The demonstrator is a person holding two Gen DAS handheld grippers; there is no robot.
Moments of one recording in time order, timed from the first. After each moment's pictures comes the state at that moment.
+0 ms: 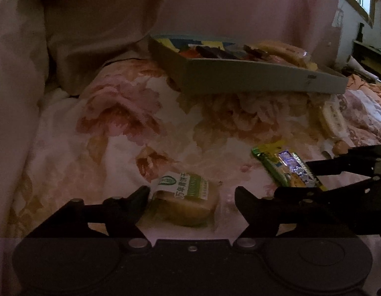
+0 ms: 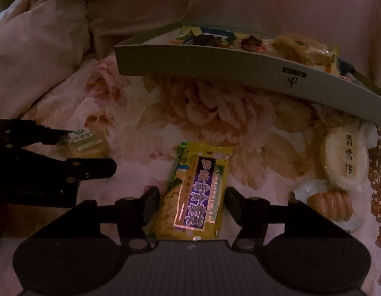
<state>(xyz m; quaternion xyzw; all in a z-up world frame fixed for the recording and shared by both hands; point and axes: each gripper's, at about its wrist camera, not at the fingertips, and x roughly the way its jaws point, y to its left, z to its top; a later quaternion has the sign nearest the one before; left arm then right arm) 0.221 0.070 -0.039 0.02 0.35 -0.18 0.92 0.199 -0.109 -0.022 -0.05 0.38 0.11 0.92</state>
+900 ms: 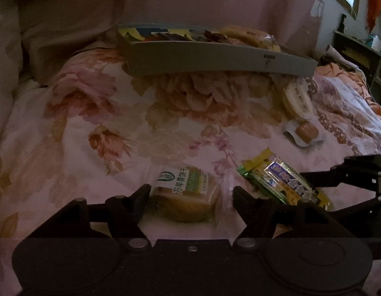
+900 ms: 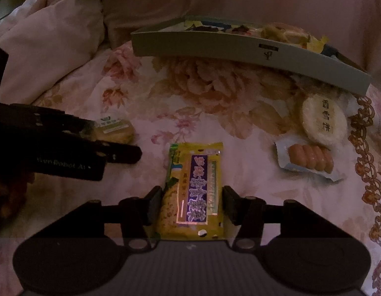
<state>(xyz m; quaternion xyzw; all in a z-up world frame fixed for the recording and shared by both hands) 0.191 0.040 -0.040 0.03 0.37 -0.23 0.90 0.139 -0.131 -0.022 -0.05 0.39 0.13 0.91</state>
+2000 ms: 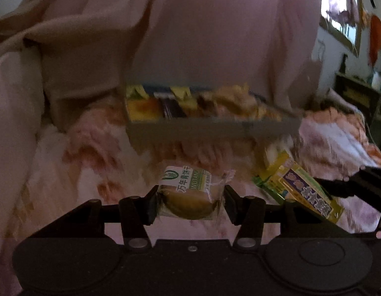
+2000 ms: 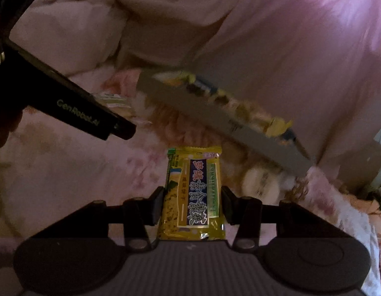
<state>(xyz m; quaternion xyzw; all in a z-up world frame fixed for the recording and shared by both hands) 0.157 0.029 0.032 -0.02 0.28 -0.19 0.94 0.088 -0.132 0.030 -0.23 0.24 0.07 0.94</state>
